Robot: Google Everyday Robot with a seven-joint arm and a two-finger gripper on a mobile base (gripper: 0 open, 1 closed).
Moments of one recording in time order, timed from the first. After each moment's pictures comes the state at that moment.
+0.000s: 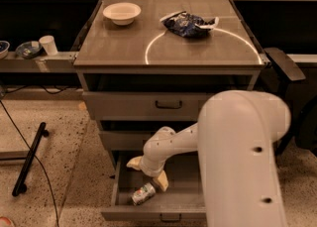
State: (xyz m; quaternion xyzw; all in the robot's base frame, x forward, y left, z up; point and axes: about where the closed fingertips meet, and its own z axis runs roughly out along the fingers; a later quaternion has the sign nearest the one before) arm 0.521 0.046 0.361 -0.96 0.26 0.03 0.13
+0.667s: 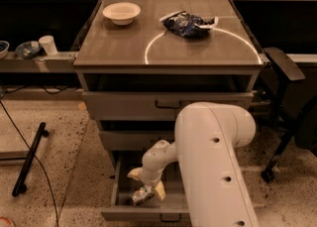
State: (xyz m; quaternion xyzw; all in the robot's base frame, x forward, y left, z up) arm 0.519 0.055 0.252 -0.95 0.28 0.07 0.11
